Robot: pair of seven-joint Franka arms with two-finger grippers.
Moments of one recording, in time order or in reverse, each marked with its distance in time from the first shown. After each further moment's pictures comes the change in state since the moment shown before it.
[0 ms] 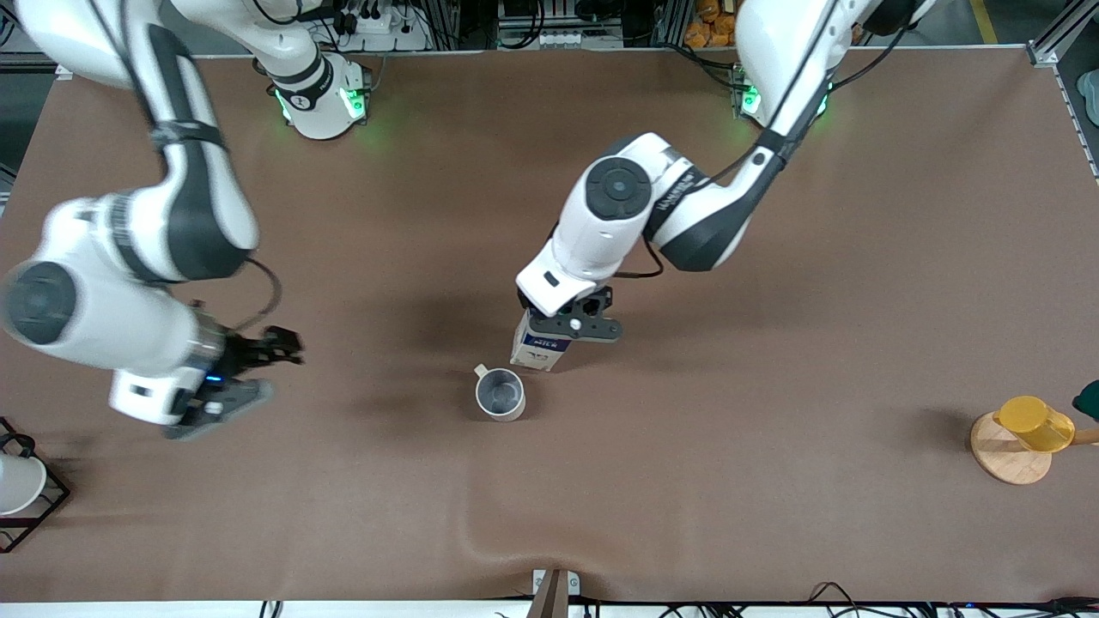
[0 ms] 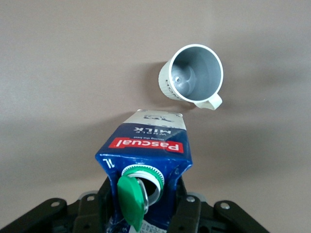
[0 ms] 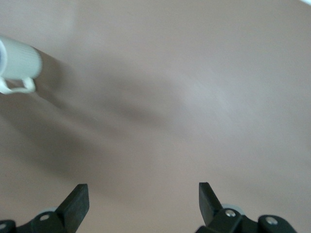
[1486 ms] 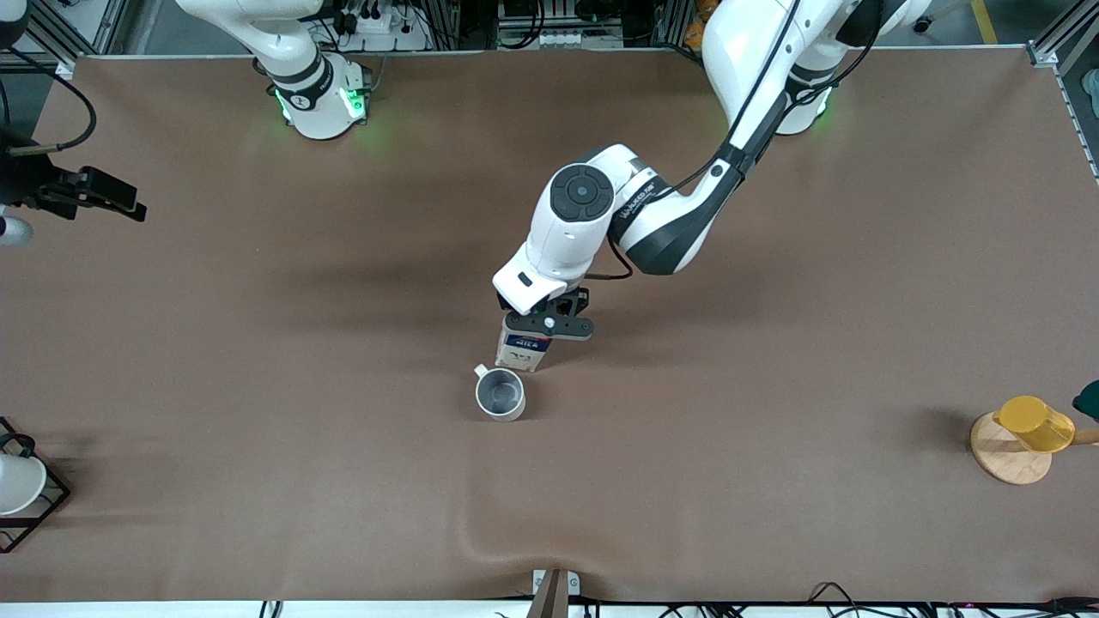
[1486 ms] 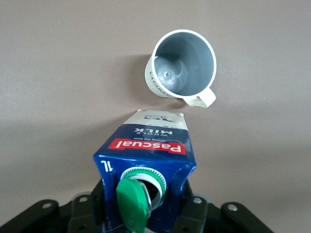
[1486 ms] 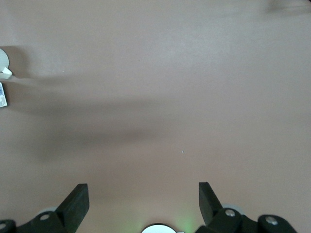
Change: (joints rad) left arm -0.052 0.064 0.024 0.007 0.000 0.077 -0.044; right arm -0.092 -0.475 -0.058 -0.210 -0.047 -0.316 0.335
